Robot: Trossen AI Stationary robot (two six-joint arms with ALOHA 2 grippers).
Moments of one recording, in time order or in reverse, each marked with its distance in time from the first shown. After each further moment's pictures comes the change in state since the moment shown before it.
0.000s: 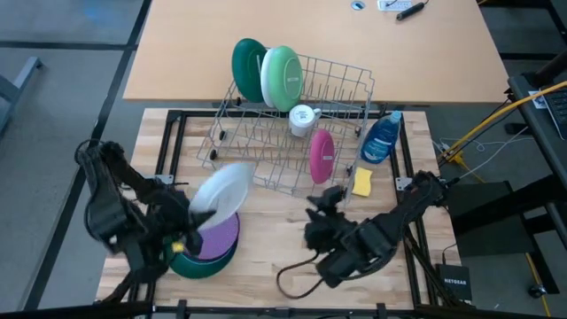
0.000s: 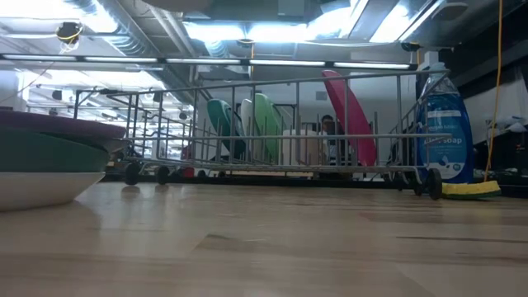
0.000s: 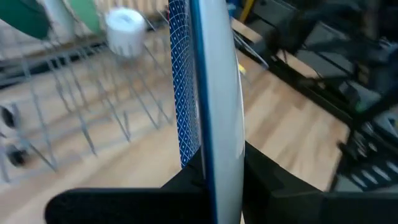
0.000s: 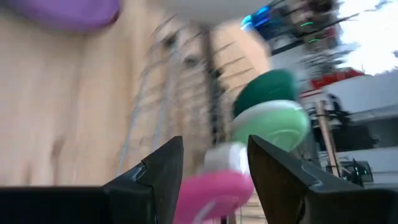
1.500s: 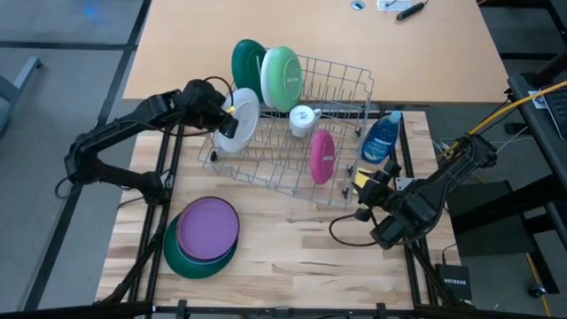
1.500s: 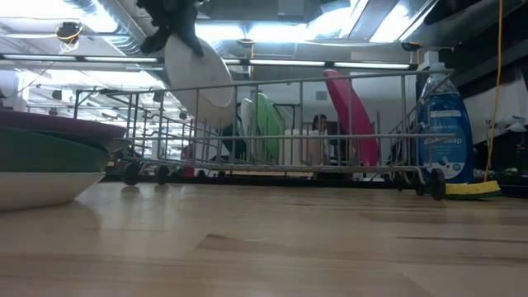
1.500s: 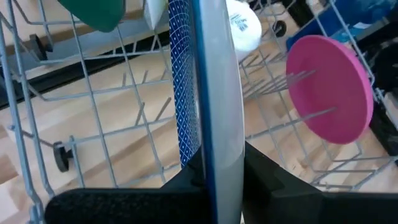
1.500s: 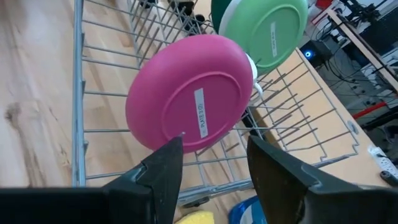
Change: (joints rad) left arm 1.411 -0.283 -0.489 0.717 1.046 1.036; right arm 0.065 -0.643 -0.959 0.078 -0.017 0.710
